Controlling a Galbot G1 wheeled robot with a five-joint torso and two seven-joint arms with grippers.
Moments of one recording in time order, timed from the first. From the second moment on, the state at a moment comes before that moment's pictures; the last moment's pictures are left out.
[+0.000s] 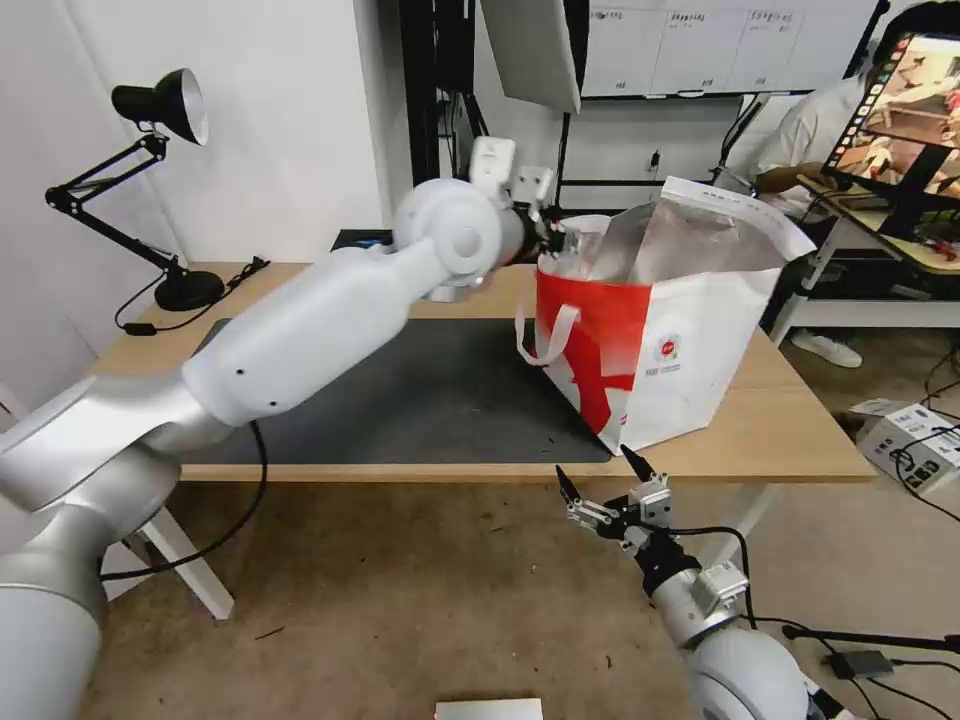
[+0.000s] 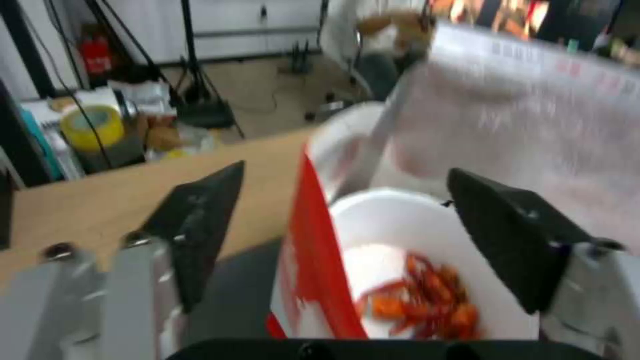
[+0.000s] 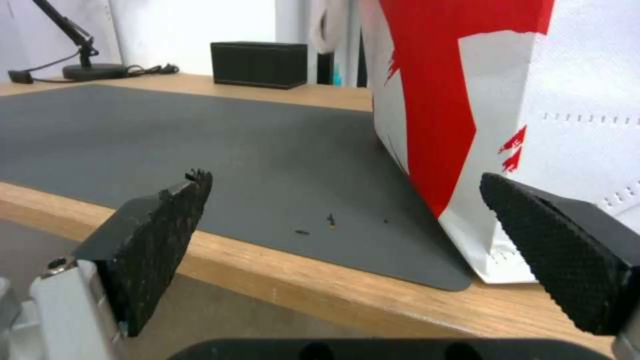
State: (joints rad) left arm -0.16 -1.10 0.47 -1.61 -1.51 0.55 -0.54; right arm -1.42 0.85 0.13 2.08 0.44 0.14 0.27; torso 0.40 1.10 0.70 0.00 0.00
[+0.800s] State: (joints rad) left arm 0.40 -0.70 0.08 -1.86 -1.23 0.24 -0.17; right arm -1.42 0.85 0.13 2.08 0.44 0.14 0.27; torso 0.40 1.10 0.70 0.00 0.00
